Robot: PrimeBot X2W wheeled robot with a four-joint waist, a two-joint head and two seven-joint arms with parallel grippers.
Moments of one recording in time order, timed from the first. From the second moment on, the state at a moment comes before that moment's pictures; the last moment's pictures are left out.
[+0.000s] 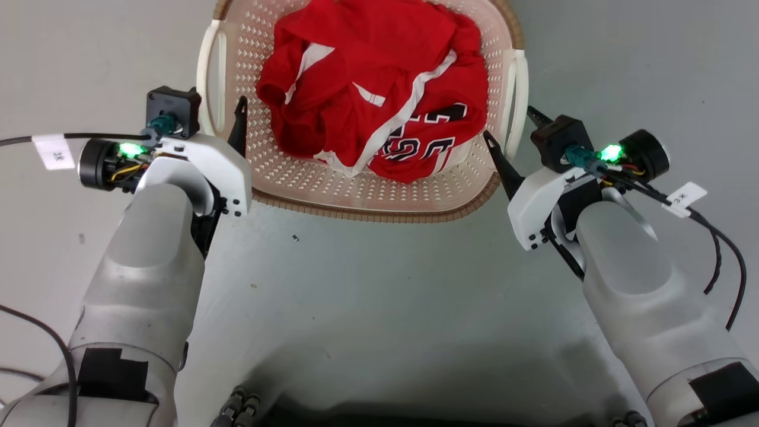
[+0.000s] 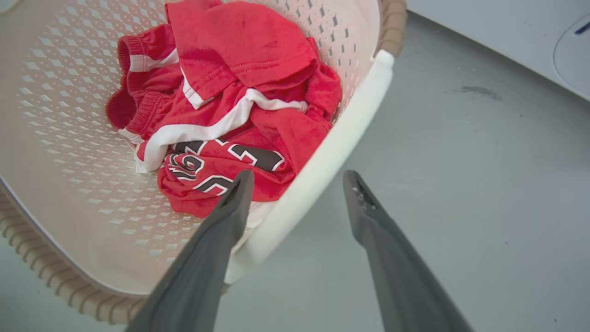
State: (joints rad) left arm -0.98 0.18 -0.14 1.14 -0.06 -0.13 -0.26; right arm -0.88 -0.05 0.30 1.01 -0.09 0.13 -0.26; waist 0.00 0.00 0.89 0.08
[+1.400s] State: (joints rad) left arm -0.97 0.13 -0.29 1.27 -0.19 -0.13 -0.26; right arm -0.89 -0.06 0.37 1.07 -0.09 0.12 -0.17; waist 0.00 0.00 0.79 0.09
